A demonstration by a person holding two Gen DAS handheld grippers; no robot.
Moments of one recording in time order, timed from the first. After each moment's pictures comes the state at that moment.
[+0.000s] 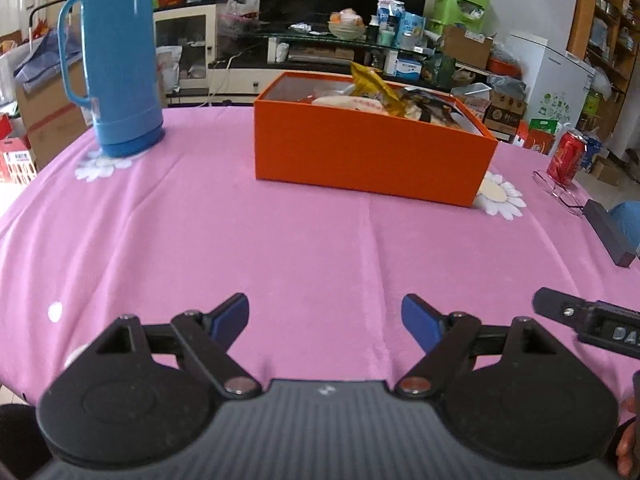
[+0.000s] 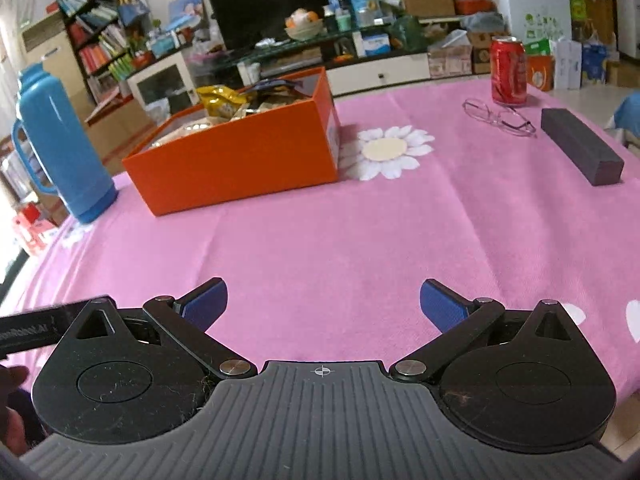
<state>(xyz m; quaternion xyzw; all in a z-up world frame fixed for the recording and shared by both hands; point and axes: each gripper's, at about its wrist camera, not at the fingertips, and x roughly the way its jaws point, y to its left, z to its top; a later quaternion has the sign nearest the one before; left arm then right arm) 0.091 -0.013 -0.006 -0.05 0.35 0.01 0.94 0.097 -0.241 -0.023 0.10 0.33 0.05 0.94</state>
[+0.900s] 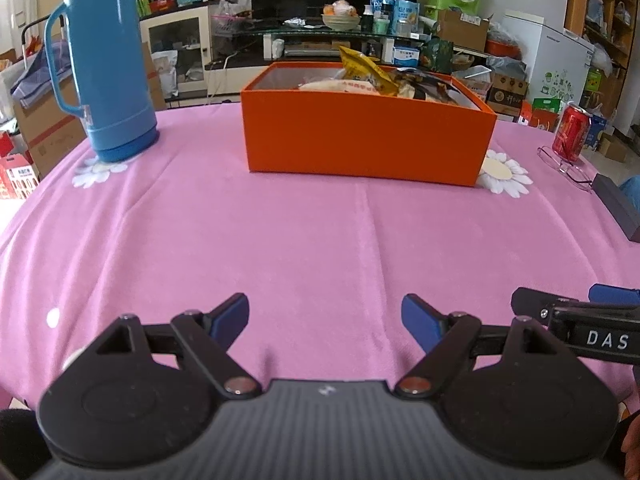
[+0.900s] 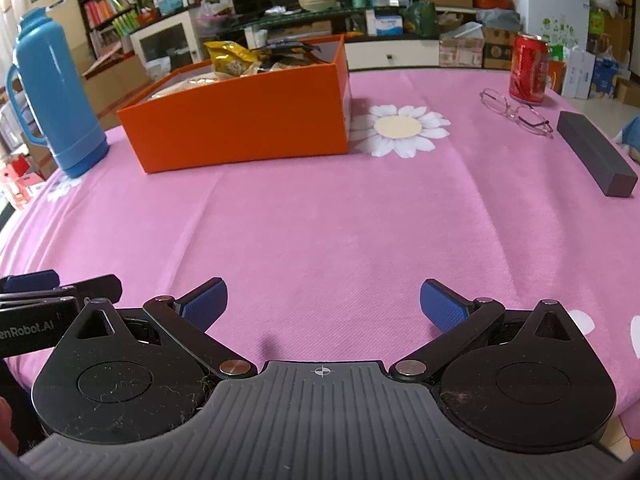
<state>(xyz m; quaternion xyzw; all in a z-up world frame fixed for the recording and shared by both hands) 0.099 -0.028 -0.017 -0.02 0.36 0.01 0.93 0.114 -0.219 -0.031 0.05 0.36 0.06 0.93</state>
